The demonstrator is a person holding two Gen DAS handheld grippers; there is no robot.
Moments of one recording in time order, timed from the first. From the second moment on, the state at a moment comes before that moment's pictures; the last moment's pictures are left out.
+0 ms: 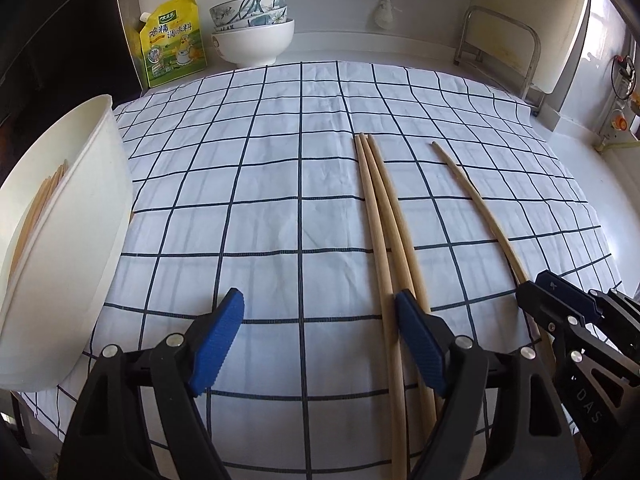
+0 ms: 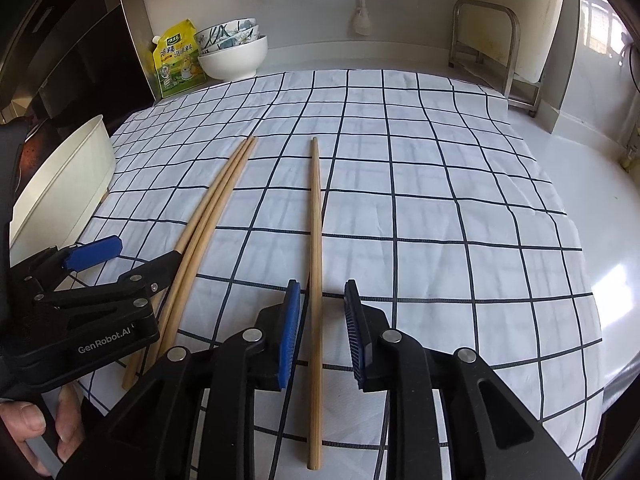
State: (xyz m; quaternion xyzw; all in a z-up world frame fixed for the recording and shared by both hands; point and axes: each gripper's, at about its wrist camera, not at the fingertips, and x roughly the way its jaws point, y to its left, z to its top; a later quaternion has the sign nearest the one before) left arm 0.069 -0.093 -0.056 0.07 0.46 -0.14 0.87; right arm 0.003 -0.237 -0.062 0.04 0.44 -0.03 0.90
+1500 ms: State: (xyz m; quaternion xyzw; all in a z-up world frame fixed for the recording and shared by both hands) left arm 0.047 -0.070 -0.015 0.04 0.45 -0.20 0.87; right arm -0.006 -0.225 -0.025 0.09 0.40 -0.01 0.91
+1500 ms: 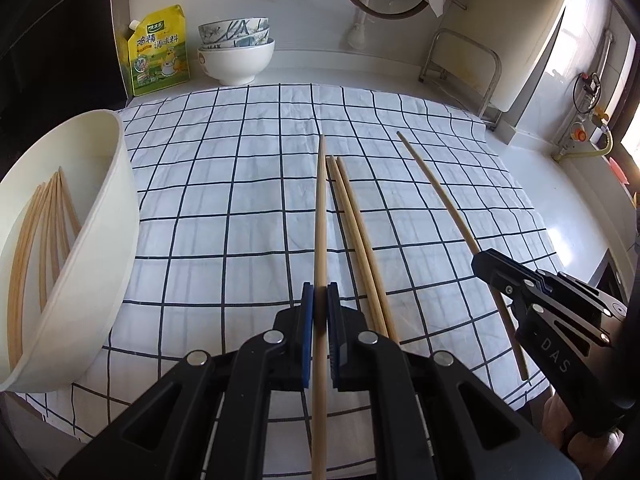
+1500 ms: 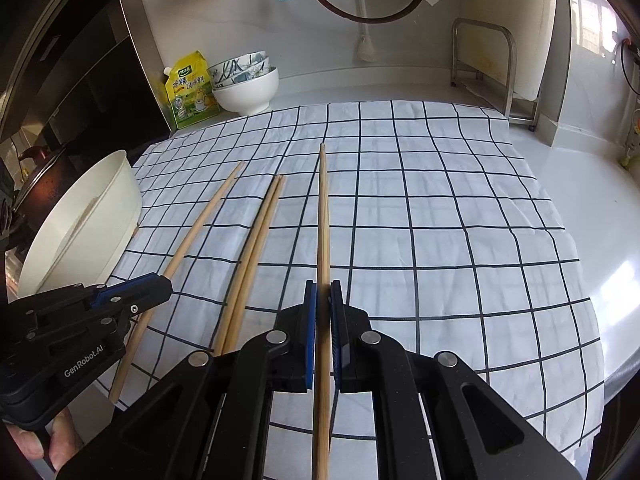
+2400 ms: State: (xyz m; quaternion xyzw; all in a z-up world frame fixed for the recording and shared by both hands) left arm 0.072 0.130 0.067 -0.05 0.36 -0.08 0.93; right arm 0.078 -0.030 0.050 0.04 0.36 0.17 0.92
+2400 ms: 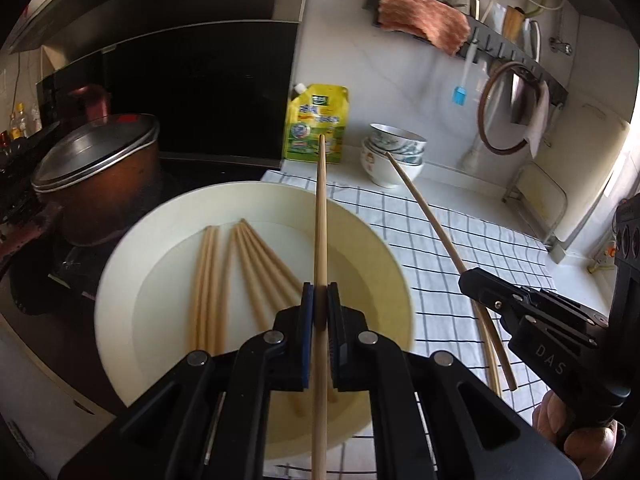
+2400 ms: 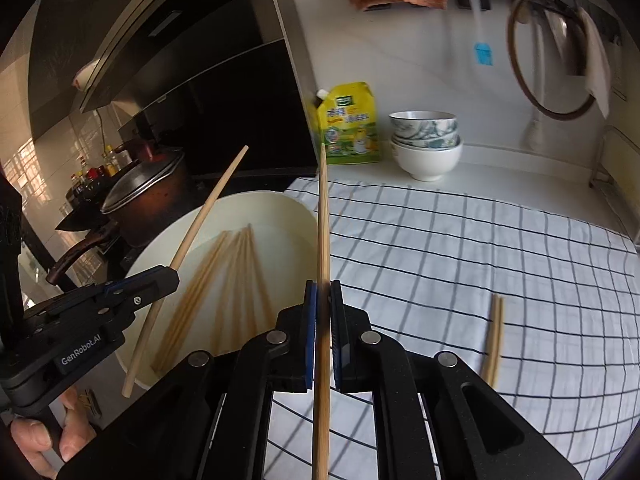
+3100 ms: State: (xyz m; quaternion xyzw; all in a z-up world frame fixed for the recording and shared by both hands) left arm 0.117 0.204 0.009 -0.08 0.42 -0.05 0.90; right arm 0.145 0.074 -0.005 0.01 0.46 0.20 0.86
